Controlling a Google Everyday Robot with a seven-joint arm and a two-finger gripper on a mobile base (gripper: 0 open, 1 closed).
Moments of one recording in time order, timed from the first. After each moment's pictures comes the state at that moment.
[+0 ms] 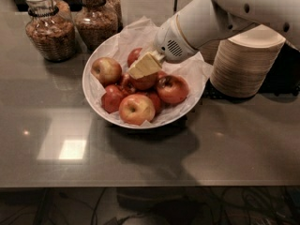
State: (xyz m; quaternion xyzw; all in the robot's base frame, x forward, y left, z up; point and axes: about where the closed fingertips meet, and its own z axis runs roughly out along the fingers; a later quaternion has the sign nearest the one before) arm 0.546 0.011 0.937 -0.53 0.75 0.21 0.33
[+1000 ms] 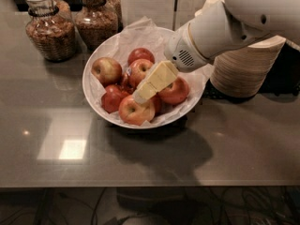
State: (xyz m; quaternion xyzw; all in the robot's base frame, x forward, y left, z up) arm 0.531 -0.012 0.931 -0.52 0.76 0.20 0.33
